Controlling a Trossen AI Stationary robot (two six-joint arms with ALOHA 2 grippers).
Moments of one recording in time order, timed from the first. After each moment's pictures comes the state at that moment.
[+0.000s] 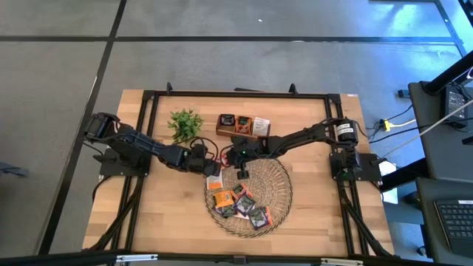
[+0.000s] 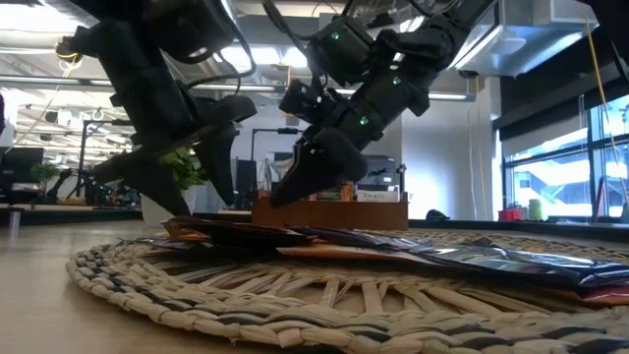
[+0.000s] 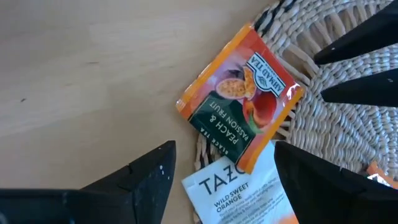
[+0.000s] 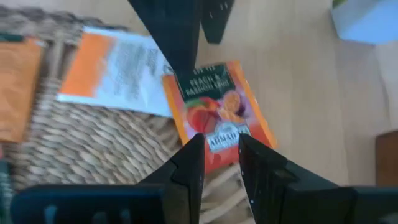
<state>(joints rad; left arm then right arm) -0.18 1.54 0.74 -0.31 -0.32 -1.49 -0.02 2.01 1.18 0.09 -0.03 -0.27</state>
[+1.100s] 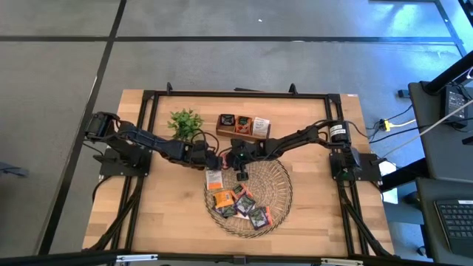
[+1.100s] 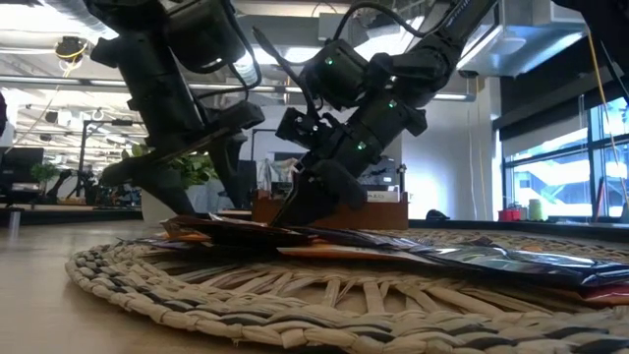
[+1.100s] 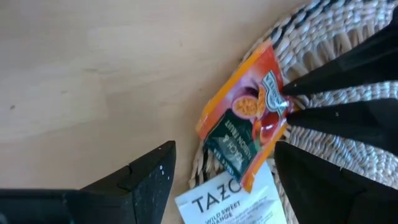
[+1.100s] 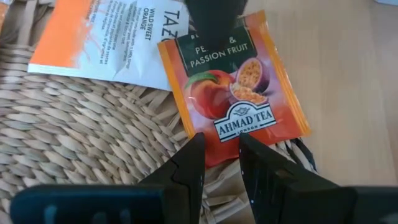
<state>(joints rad) -0.10 1.54 0.74 -0.29 -0.23 -1.51 -0.02 2.09 1.18 0.11 -0.03 -0.26</state>
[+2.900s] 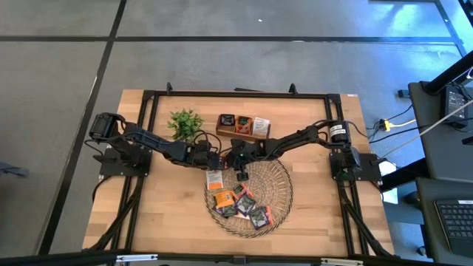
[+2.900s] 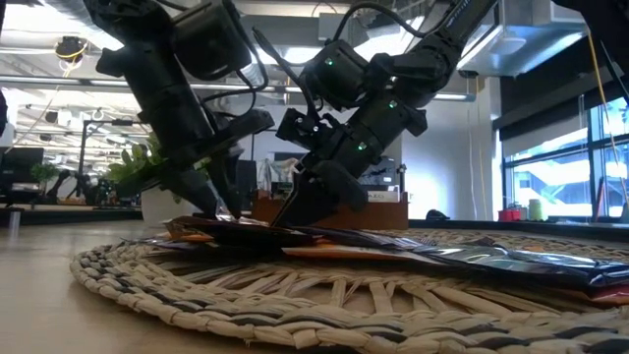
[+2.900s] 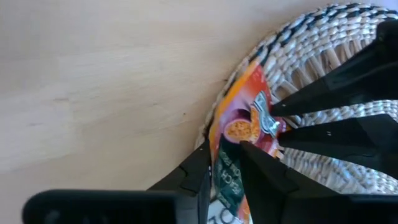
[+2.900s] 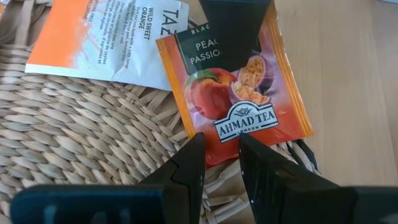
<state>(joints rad) -0.10 1.60 0.74 -0.20 -0.30 -1.47 -0.02 2.09 1.18 0.10 -0.03 -0.26</state>
